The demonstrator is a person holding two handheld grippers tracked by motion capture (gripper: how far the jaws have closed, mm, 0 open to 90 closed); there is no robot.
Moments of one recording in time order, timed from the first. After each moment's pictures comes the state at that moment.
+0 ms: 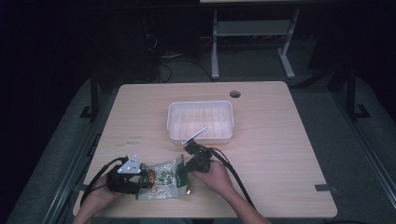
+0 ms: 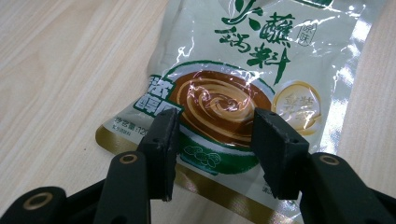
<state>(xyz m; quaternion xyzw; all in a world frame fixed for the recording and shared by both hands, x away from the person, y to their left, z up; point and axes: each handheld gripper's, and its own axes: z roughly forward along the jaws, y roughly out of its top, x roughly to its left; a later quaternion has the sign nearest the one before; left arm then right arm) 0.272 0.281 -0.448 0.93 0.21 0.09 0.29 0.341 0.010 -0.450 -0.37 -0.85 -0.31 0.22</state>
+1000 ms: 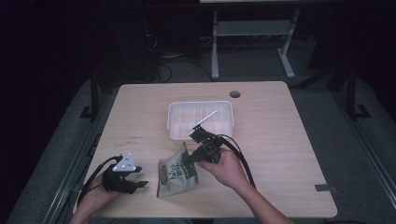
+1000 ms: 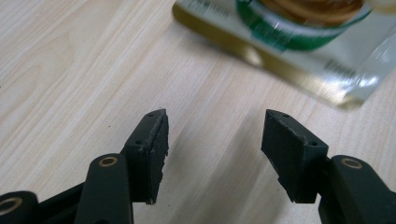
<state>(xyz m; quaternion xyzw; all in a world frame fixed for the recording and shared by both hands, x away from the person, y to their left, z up) 0.274 0.294 -0.449 0.92 0.24 0.10 0.29 0.324 -0.016 -0.356 -0.36 -0.86 -0.32 0.16</state>
